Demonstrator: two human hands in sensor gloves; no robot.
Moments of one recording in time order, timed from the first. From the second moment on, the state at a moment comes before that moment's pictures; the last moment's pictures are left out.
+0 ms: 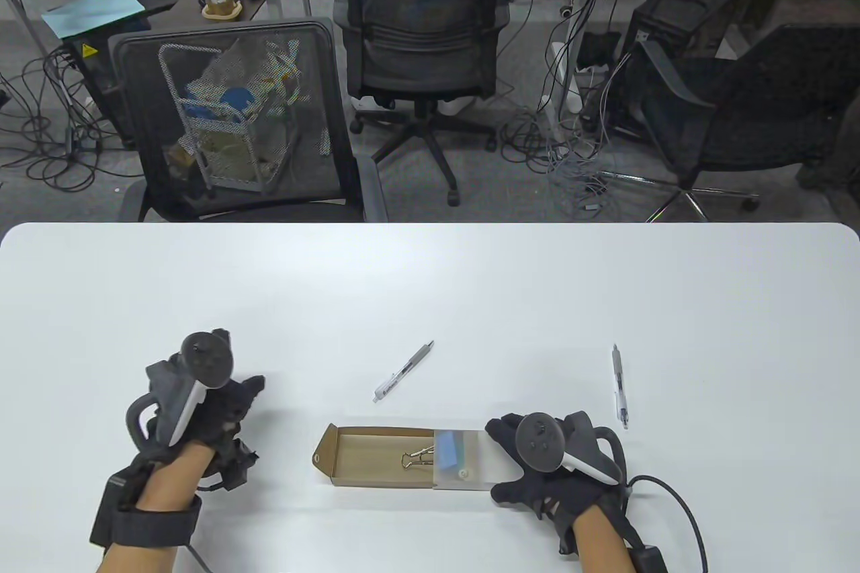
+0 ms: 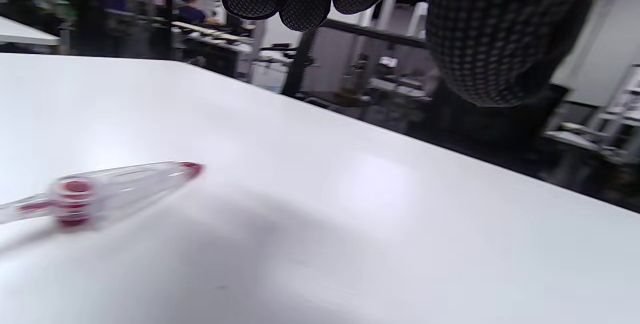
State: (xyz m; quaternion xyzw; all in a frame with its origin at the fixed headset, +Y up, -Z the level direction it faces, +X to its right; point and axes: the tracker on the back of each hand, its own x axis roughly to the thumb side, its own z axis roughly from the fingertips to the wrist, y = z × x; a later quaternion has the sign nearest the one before) left_hand -0.327 -0.683 -0.341 -0.03 0.26 0.12 0.96; right_hand 0.150 -0.764 -0.305 0.15 0.13 0.98 0.08
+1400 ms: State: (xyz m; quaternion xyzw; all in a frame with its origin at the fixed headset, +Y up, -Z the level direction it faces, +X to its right) left_hand -0.326 -0.695 -0.339 -0.01 0.20 0.11 0.97; right_hand 0.150 -0.765 -0.306 0.15 0.13 0.98 0.09
